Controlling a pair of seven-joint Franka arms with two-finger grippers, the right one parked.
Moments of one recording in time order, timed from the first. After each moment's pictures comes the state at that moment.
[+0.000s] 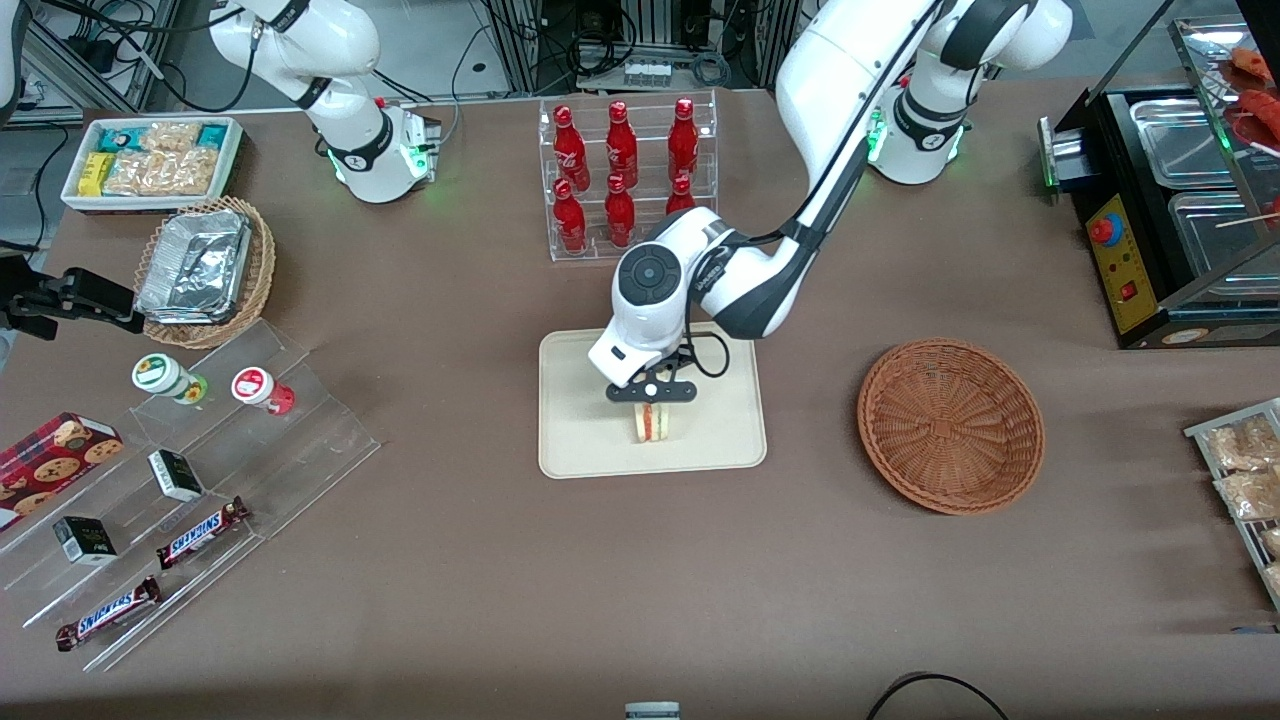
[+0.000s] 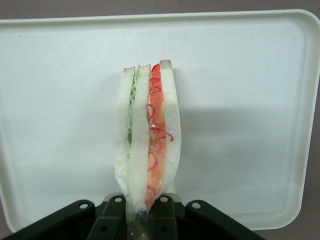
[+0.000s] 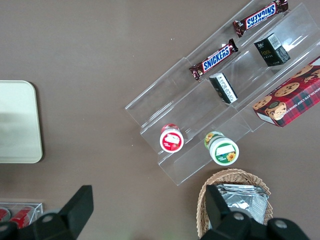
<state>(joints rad) -0.76 0.70 -0.07 -1.50 -0.03 2.18 -0.80</state>
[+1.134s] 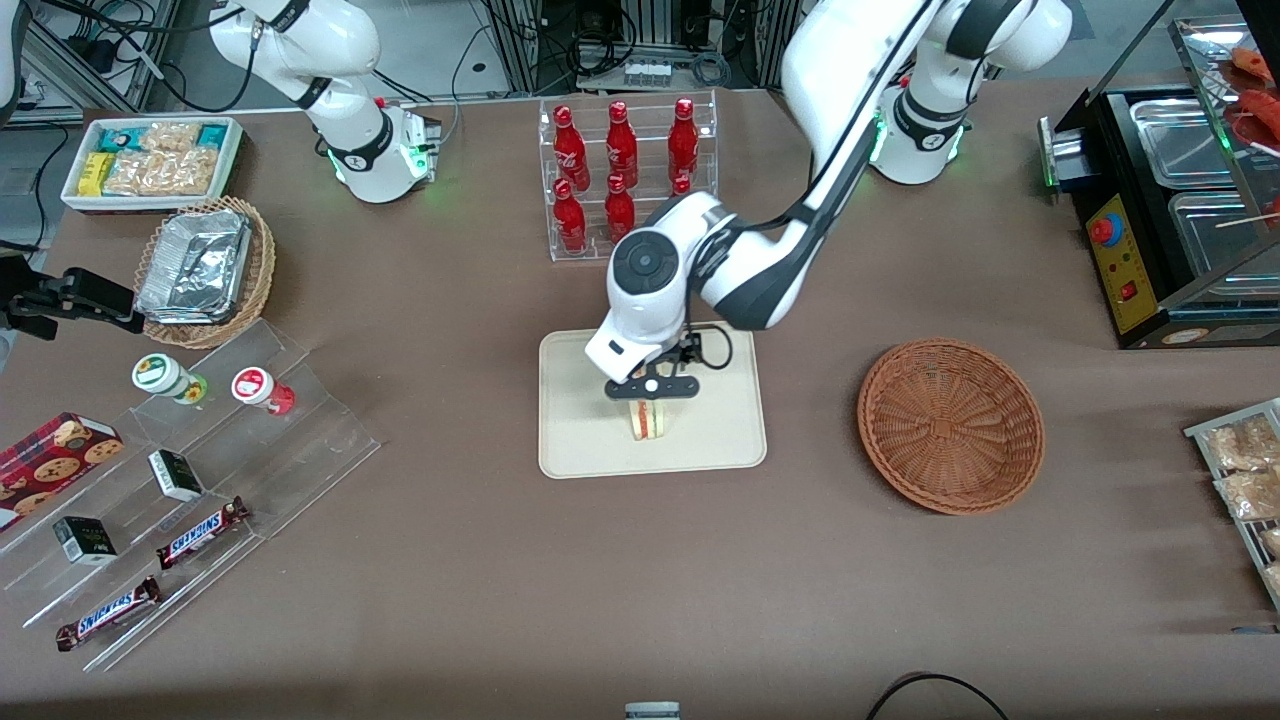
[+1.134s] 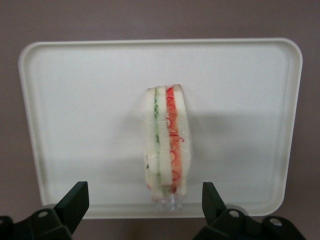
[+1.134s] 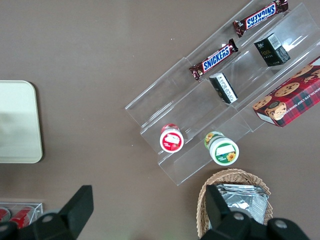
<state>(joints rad) -0.75 0.61 -0.04 -1.45 -0.03 2.02 -0.81</state>
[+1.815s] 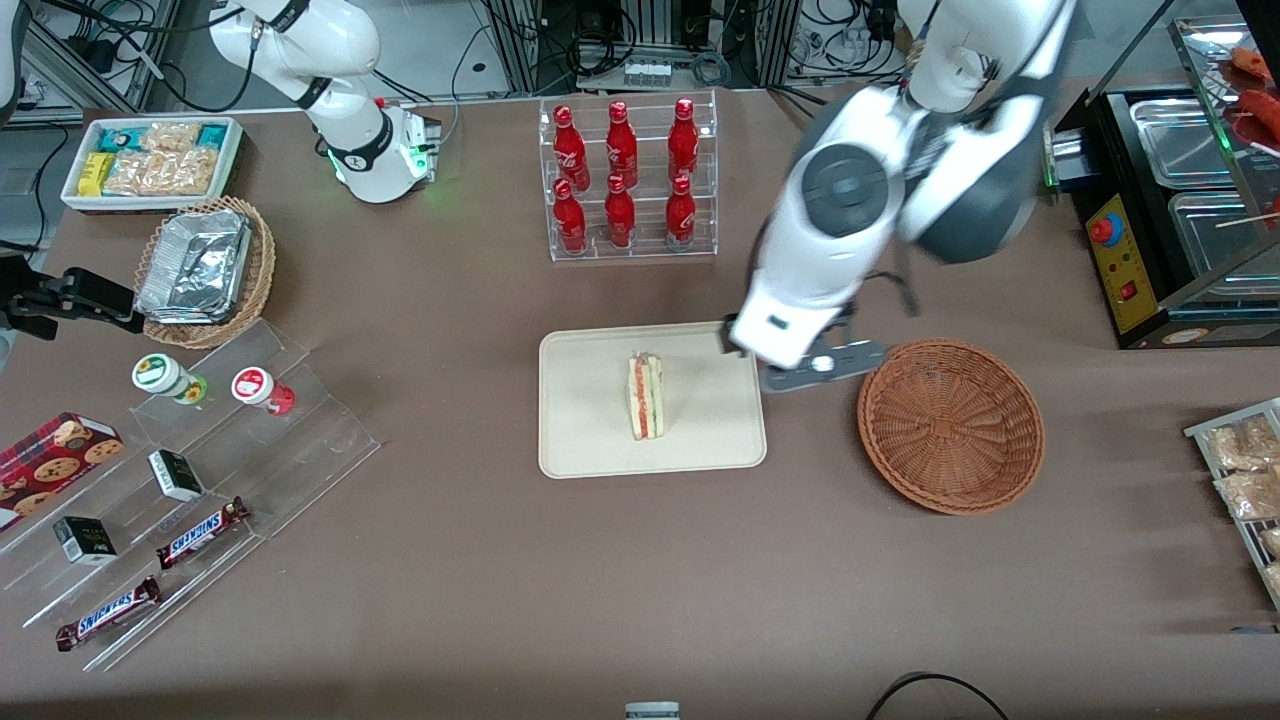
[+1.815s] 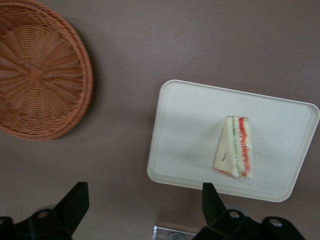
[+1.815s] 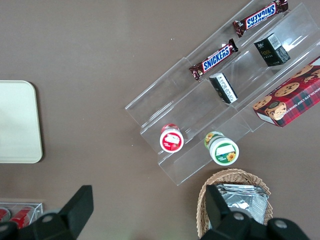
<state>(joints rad) -0.50 0.29 -0.02 -1.44 -0.02 1.64 -0.74</state>
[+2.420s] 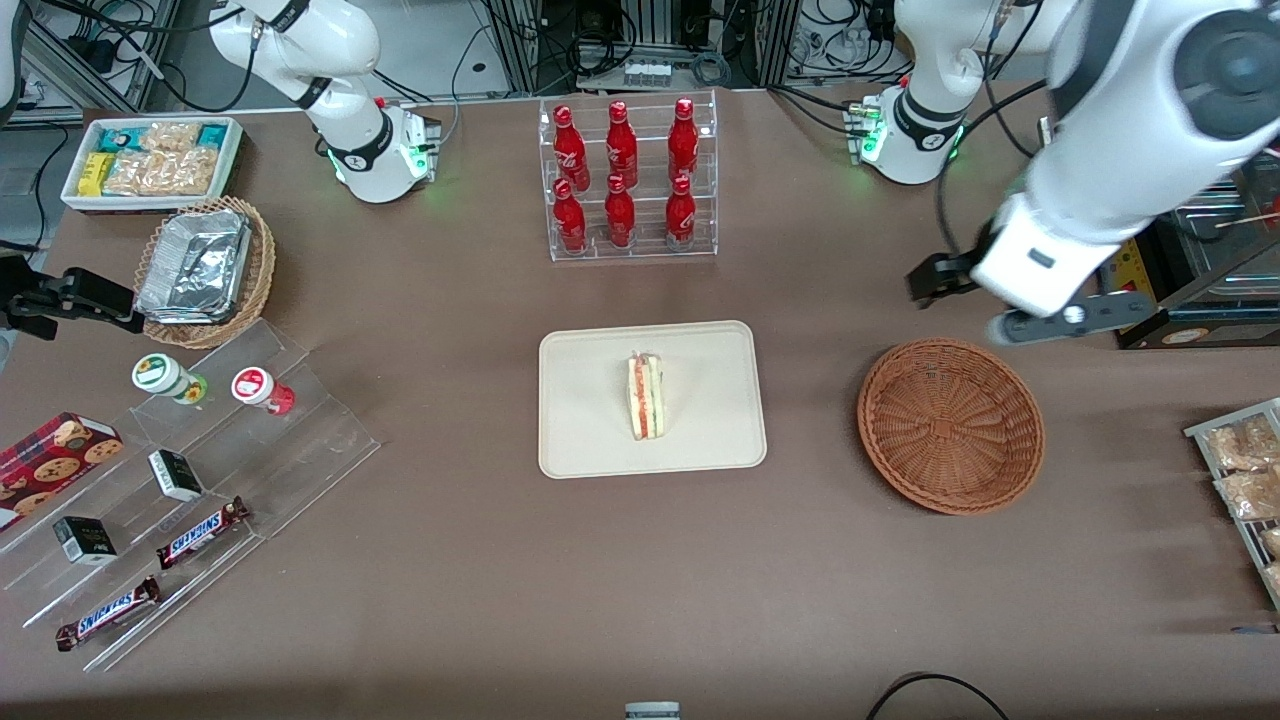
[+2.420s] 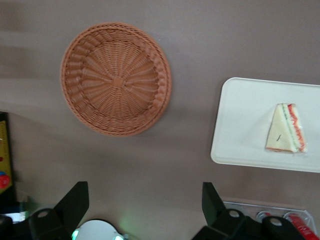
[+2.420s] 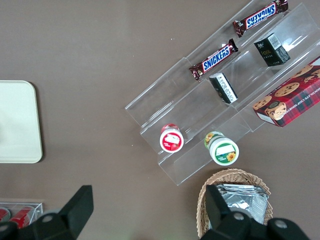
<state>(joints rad) -0.25 0.10 -0.02 -1.47 -0.02 1.45 -0.40</state>
